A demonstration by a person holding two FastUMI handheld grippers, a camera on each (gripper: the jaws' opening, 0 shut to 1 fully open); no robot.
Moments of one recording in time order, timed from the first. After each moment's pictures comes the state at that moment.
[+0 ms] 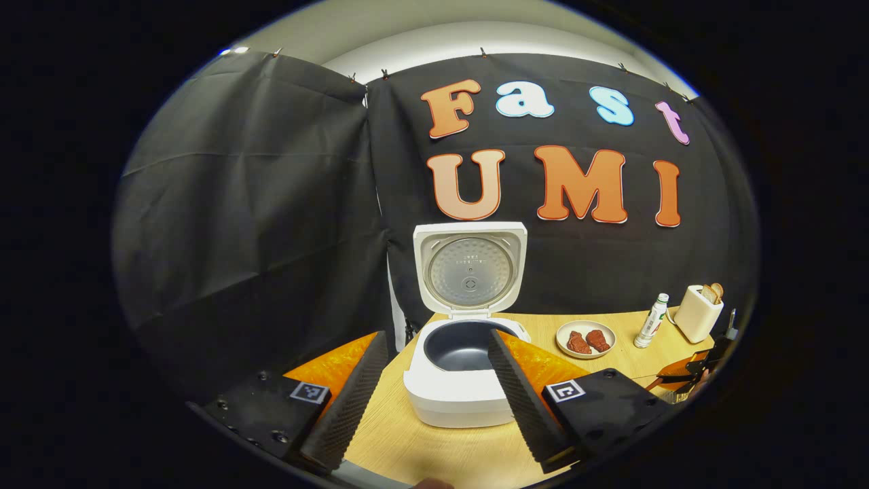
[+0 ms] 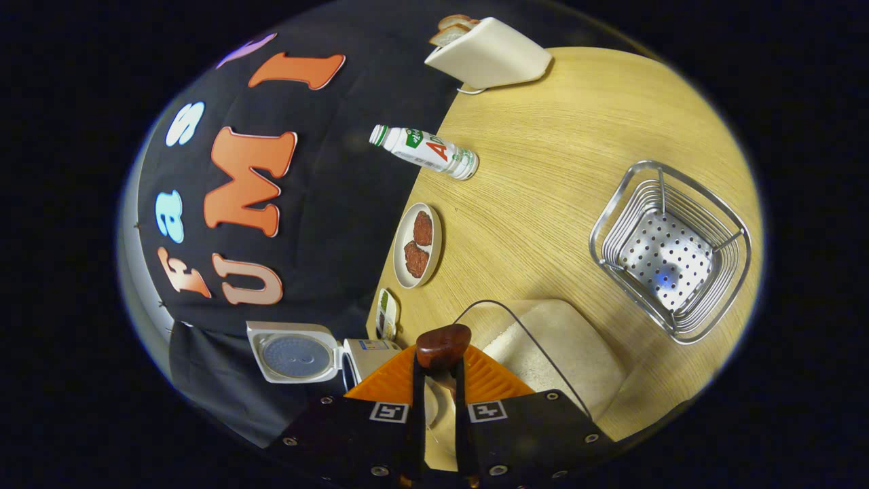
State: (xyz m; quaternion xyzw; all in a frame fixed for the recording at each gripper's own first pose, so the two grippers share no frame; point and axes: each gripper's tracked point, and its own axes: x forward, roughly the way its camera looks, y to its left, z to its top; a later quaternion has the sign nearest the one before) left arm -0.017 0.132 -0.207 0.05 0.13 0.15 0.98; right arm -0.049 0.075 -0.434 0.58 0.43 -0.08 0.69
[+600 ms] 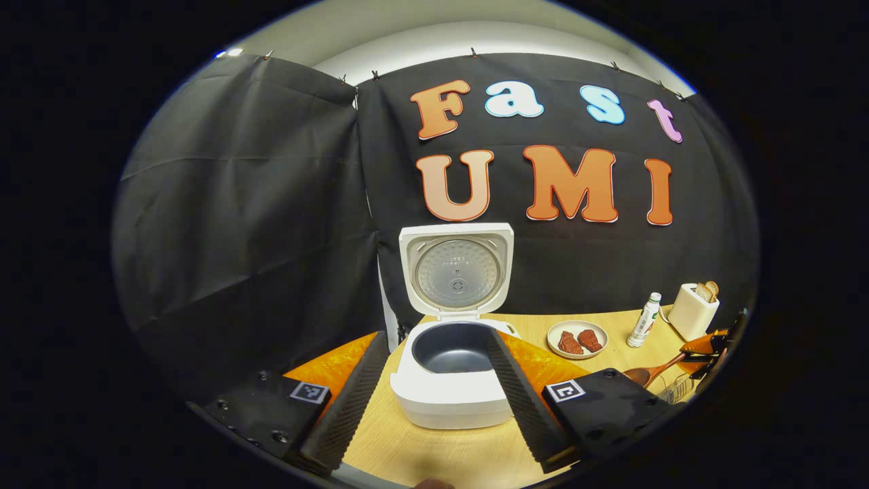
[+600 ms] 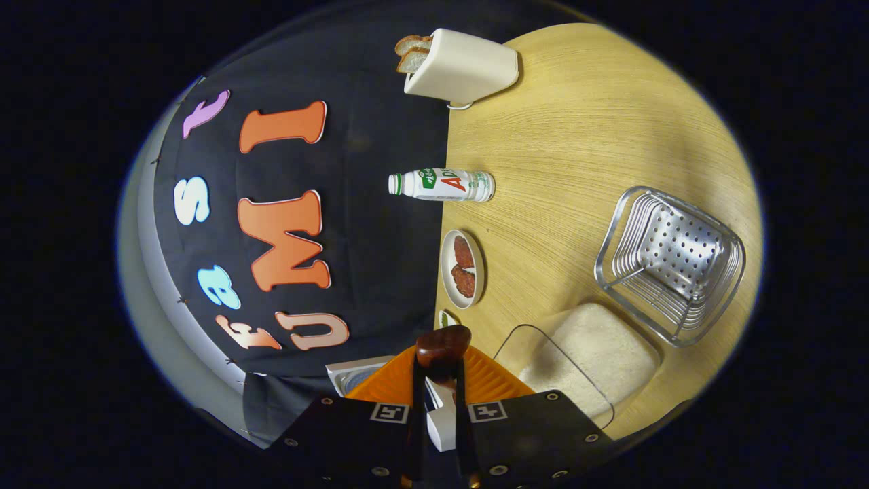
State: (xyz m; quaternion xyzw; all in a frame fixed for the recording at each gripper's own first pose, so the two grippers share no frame) left arm -0.010 0.117 -0.207 0.05 0.13 0.13 0.98; right arm -0.022 0.035 -0.383 0.70 0.34 -0.07 0.63
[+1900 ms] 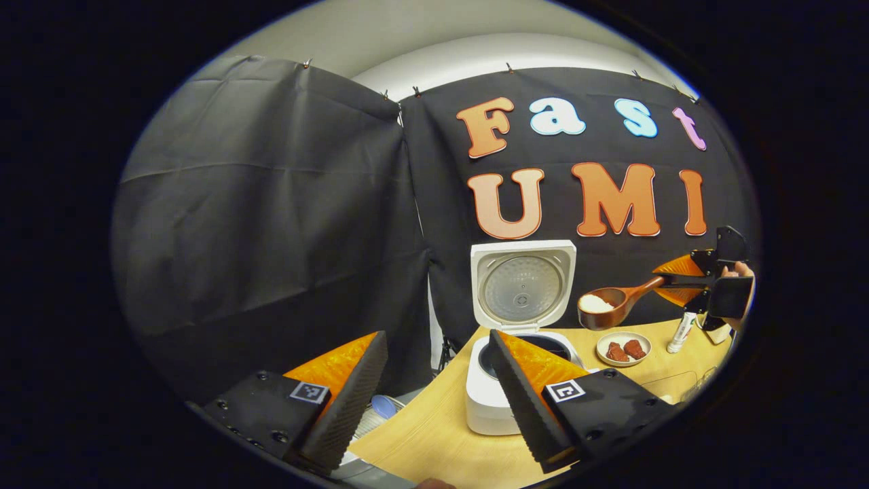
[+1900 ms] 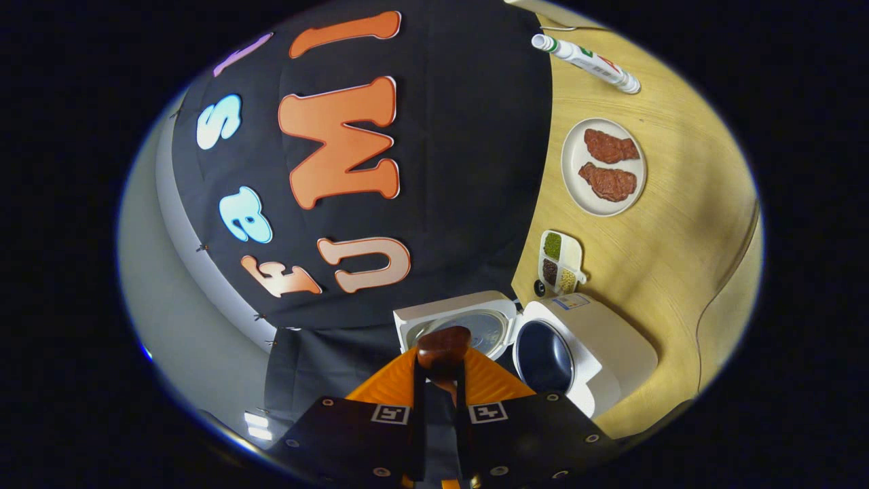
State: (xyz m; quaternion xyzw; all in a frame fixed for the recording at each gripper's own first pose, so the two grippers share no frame) left arm -0.054 0.208 -0.183 0.06 0.08 0.21 0.97; right arm 0.120 0.264 -0.257 0.70 0.36 0.10 0.61
